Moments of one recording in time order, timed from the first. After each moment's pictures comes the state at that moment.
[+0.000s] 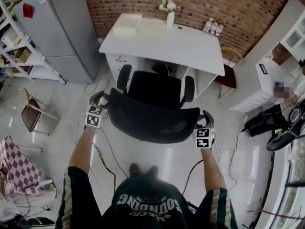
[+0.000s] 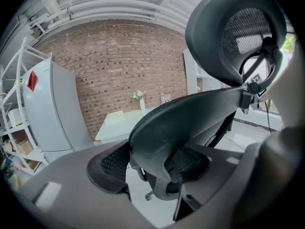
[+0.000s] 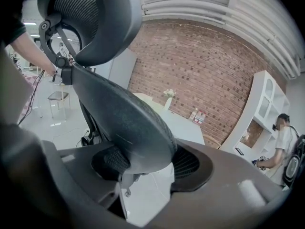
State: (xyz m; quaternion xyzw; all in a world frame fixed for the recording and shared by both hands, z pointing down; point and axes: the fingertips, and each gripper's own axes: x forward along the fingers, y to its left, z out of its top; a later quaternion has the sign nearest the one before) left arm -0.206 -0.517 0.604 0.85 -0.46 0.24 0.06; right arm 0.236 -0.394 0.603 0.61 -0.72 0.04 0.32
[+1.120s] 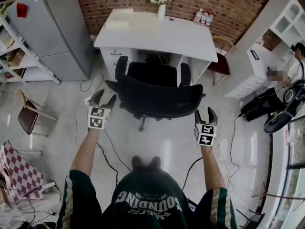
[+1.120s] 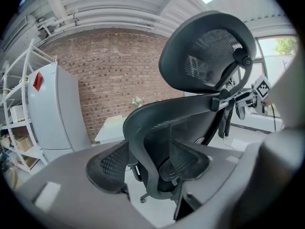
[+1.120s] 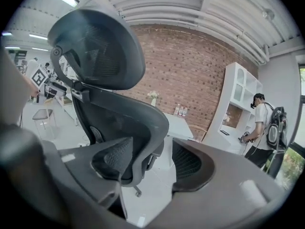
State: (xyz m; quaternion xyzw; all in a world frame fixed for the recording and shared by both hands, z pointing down) left arm -0.217 -0.451 0.593 0.86 -0.46 0.20 0.05; right arm 0.223 -0.302 0.578 0.70 -0.66 0.09 0.25
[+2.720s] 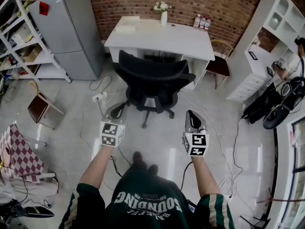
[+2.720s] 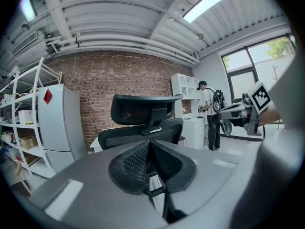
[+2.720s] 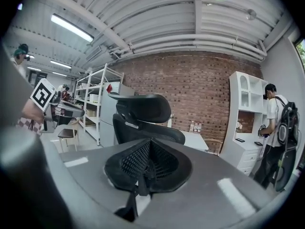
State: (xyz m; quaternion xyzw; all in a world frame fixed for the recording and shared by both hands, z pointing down) left arm -0.135 -0.188 0.502 0.88 -0.46 0.12 0.02; right arm 0.138 -0.121 0.495 0.65 -0.75 0.04 0.13
